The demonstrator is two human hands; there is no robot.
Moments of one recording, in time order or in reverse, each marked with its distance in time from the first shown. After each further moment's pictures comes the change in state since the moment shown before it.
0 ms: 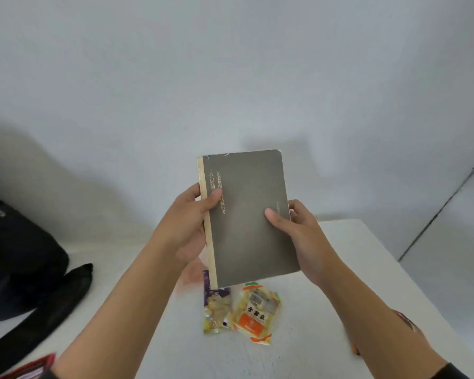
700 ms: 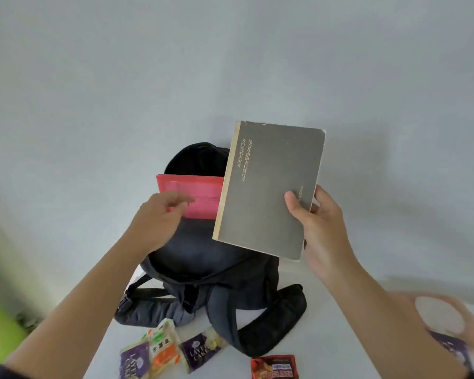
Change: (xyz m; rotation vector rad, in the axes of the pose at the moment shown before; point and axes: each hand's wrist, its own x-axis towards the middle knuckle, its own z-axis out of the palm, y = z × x) left_hand -0.205 0.225 -0.392 1.145 0.653 0.461; right_hand -0.092 -0.073 0.408 0.321 -0.350 -0.385
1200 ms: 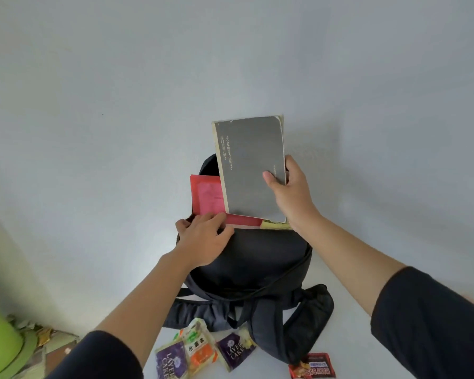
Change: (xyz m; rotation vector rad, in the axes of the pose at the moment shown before) left_hand 0.016 -0.071 0.023 0.463 -0.201 0.097; right_hand 0.071 0.041 0.110 -0.448 -0.041 -0.215
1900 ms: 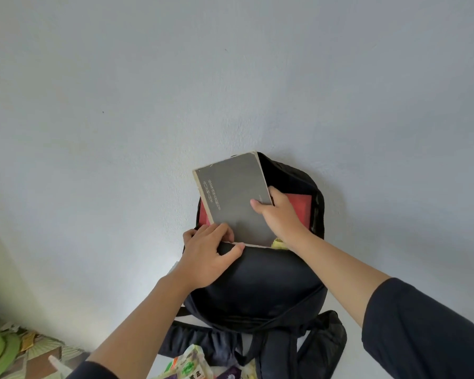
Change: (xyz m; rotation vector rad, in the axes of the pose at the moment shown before) left_hand 0.030 -0.036 0.035 -0.252 0.174 0.157; right_hand 0.032 0.047 0.042 -0.145 -0.238 0.191
